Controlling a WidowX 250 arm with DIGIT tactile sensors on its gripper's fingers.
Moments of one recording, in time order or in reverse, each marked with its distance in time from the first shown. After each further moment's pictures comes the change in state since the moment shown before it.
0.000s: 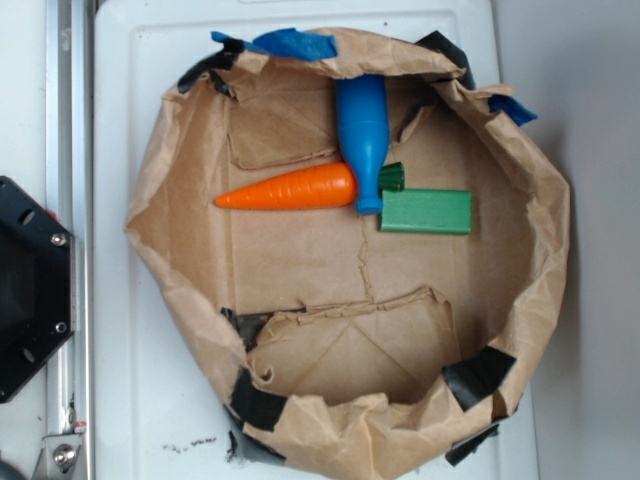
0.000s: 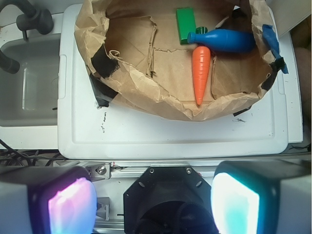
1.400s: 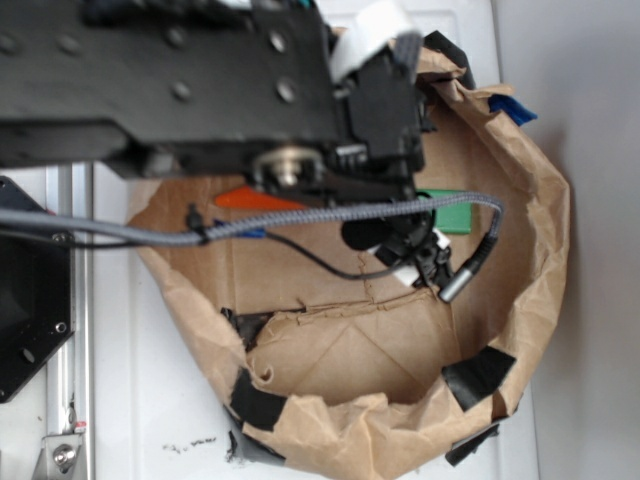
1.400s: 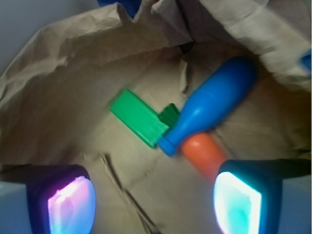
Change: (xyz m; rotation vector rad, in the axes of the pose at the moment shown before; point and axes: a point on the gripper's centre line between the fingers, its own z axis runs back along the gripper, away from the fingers) arm 0.147 0.055 -0.129 0.002 -0.201 0.808
